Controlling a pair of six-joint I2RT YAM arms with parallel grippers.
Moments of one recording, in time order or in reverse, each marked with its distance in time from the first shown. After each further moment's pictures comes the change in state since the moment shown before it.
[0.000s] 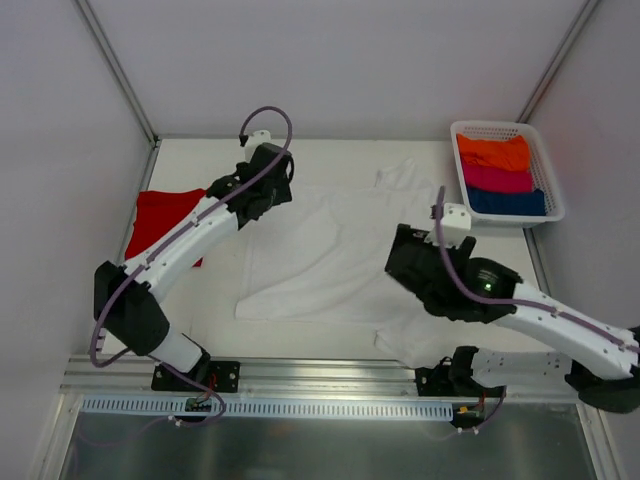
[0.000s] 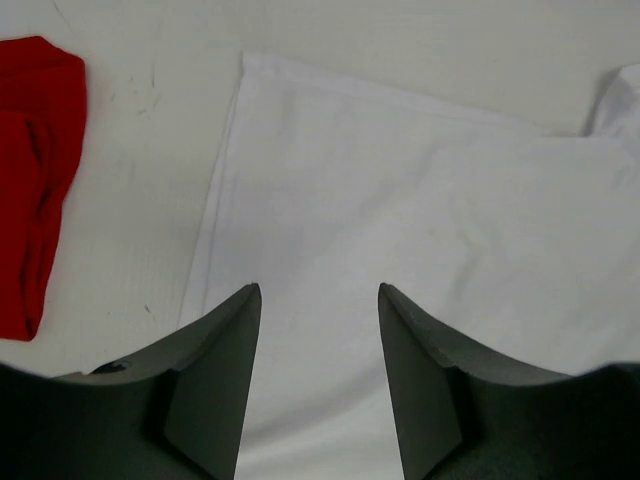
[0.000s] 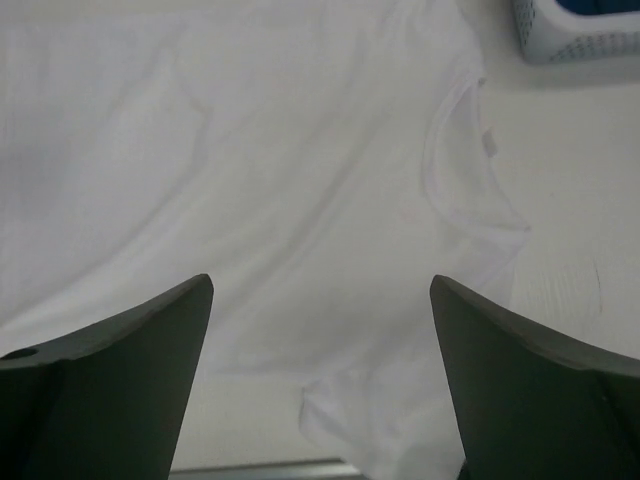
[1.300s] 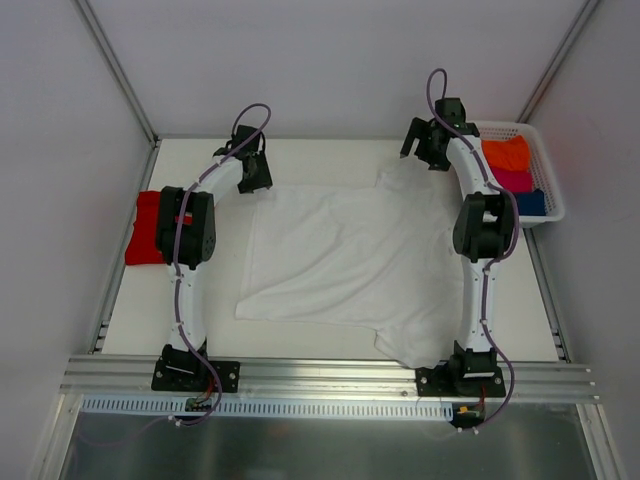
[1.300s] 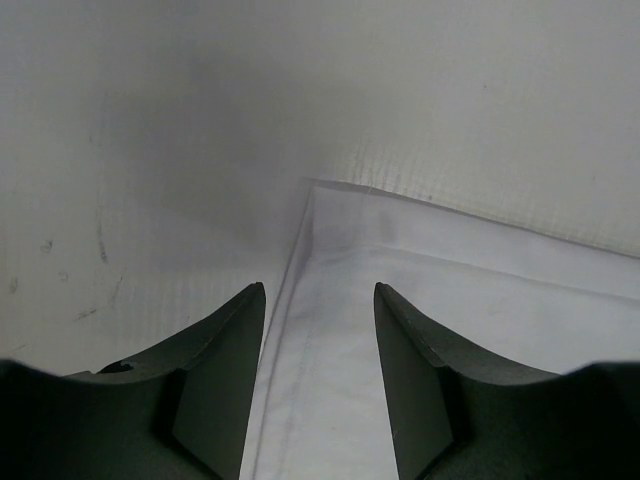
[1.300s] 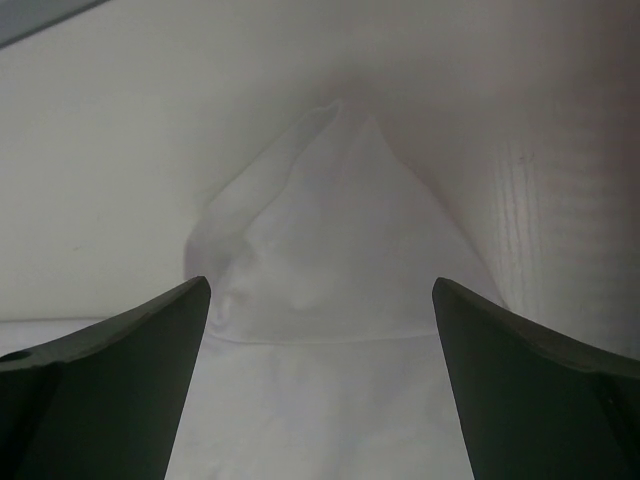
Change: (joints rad) left arm 0.479 0.761 0.385 0.154 0.478 0.167; right arm -1.233 1.297 1.048 0.547 -1.081 -0.780
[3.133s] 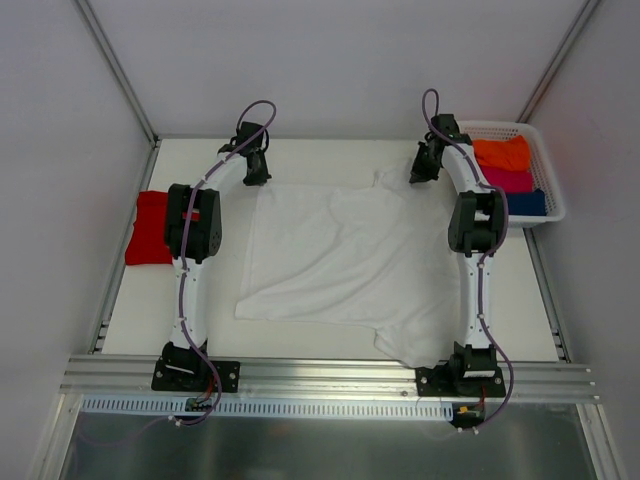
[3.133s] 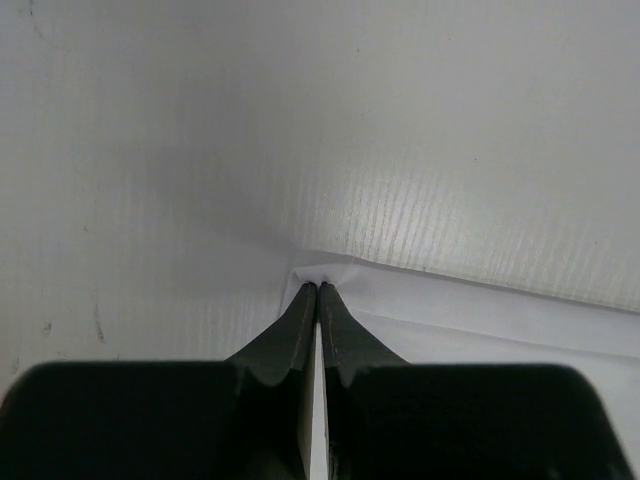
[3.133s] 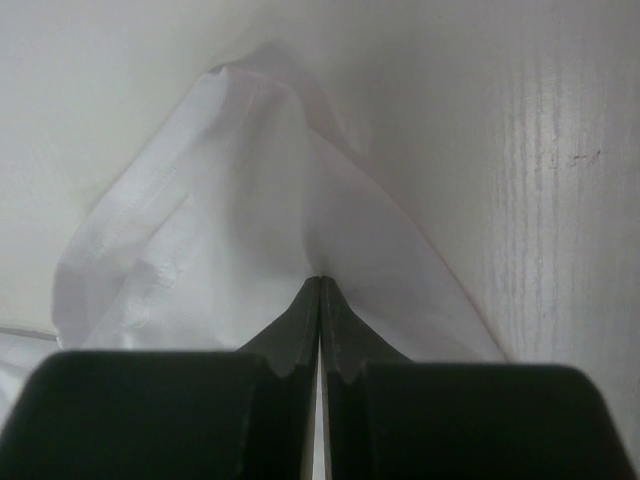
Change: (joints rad) left arm 0.000 0.115 0.141 0.000 -0.018 0.054; right arm -0.023 0.180 0.083 -0.082 -0.071 -0.038
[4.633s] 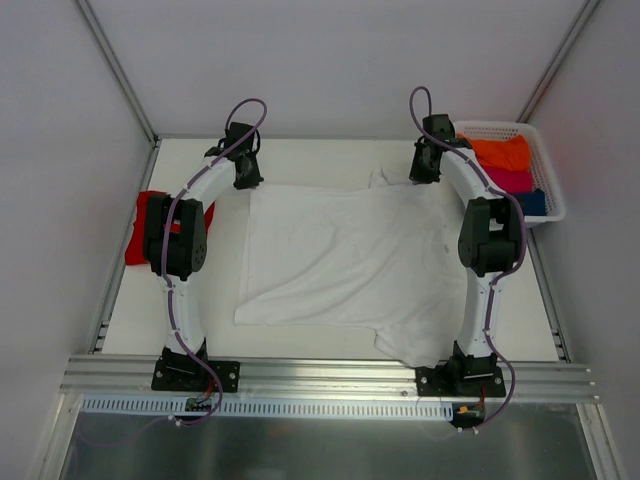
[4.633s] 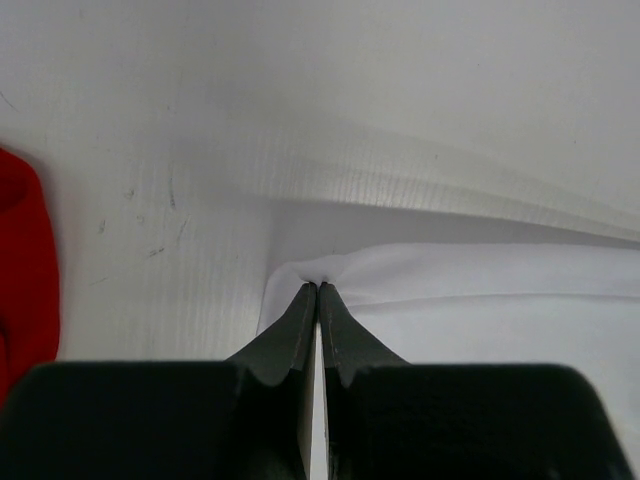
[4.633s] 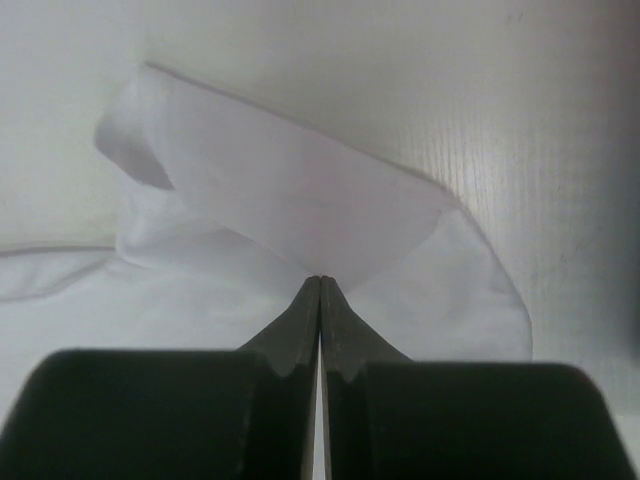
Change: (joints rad) left arm 0.000 -0.260 -0.245 0.000 -0.020 -0.014; right arm 0.089 -0.414 -0.506 0.153 0.209 -0.044
